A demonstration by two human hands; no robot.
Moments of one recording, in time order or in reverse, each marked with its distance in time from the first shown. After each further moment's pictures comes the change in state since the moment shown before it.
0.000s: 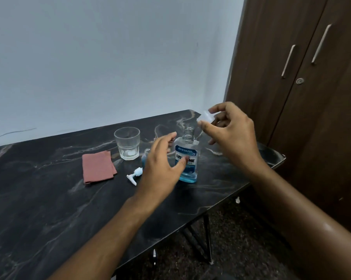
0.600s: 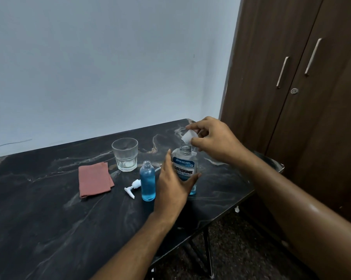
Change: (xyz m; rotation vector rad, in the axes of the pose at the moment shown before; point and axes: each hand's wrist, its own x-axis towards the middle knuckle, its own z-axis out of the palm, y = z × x) left_hand -0.002 -0.026 0.058 -0.061 0.052 -0.165; right_hand 0.040 0.007 0.020 -0.212 -0.354 -0.060
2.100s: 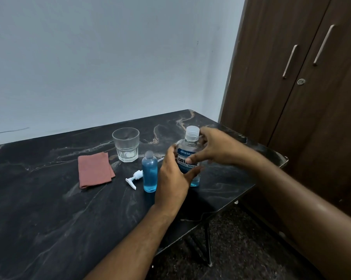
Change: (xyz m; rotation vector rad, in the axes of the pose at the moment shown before) left_hand 0.002 -0.010 0.002 -0.053 0.011 0.006; right_hand -0.009 0.016 0.018 0.024 -0.349 0.178
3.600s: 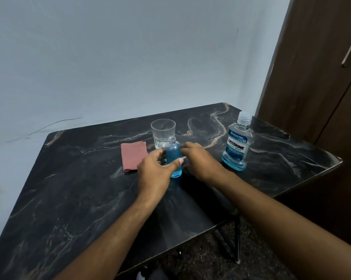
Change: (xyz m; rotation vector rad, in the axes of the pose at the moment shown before) left_hand -0.007 -0.020 -0.115 -0.048 0.160 -0.244; right_hand 0.051 -0.010 0.138 -0.246 0.008 -0.383
